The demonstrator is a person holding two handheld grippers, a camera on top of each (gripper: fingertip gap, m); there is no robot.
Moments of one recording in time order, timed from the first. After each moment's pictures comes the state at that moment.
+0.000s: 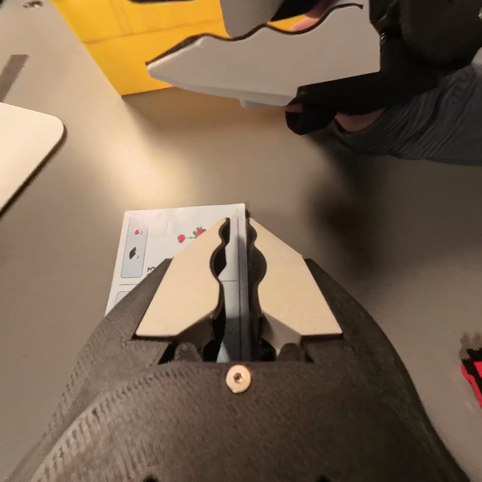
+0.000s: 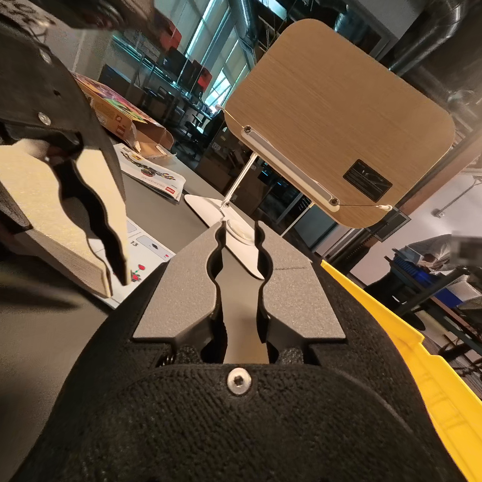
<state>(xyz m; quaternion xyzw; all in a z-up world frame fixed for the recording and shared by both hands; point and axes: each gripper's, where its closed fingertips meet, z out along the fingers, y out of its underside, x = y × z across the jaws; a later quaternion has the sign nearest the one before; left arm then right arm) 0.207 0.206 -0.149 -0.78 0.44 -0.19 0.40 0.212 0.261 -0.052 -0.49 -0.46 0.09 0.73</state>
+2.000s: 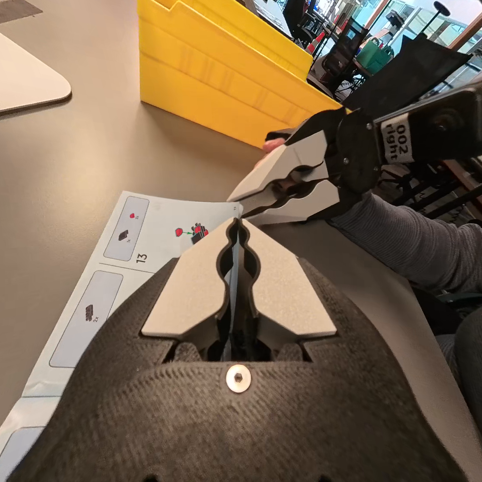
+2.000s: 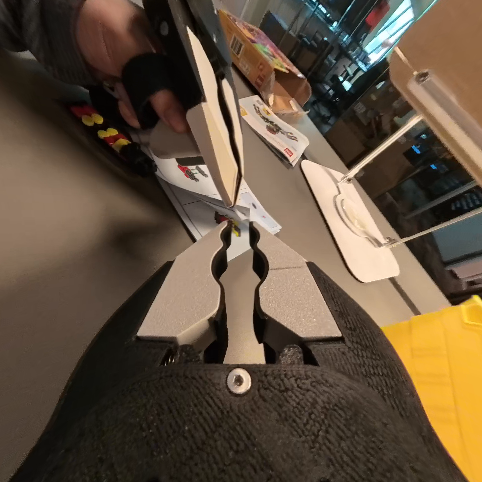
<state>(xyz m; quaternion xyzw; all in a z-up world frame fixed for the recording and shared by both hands) 0.194 0.211 -0.116 -0.78 0.26 -0.41 0.39 0.190 0.221 -0.119 -0.50 -0.65 0.19 0.54</state>
